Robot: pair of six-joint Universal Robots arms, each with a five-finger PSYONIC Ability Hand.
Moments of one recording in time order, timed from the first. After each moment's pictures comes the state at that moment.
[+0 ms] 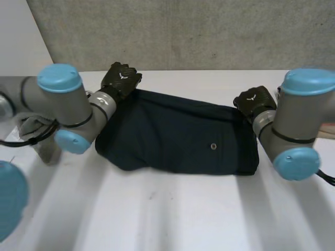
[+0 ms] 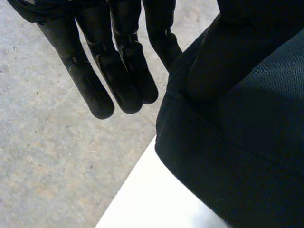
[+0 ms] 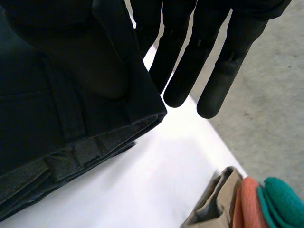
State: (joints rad) left arm 4.31 -2.44 -0.86 3.30 -1.36 3.73; right arm 1.97 -0.94 1.20 -0.02 1.64 2.52; left_hand 1.15 1.20 1.19 1.20 0.99; right_hand 1.09 1.16 1.19 1.20 1.01
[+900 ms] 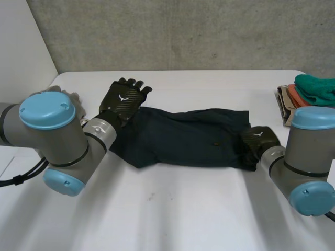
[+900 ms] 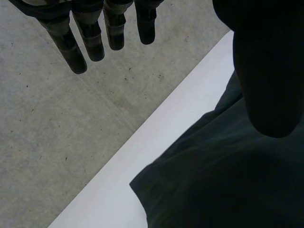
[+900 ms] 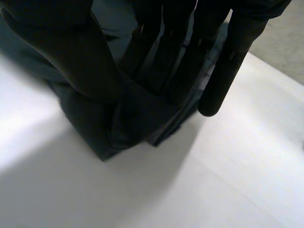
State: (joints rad) left arm 4.24 -2.11 -1.43 3.49 -1.43 3.58; right arm 1.90 -0.99 1.53 -0.10 1.52 2.82; left_hand 0.19 0.21 0.21 0.20 0.05; right_hand 1.03 1.15 1.15 1.15 0.96
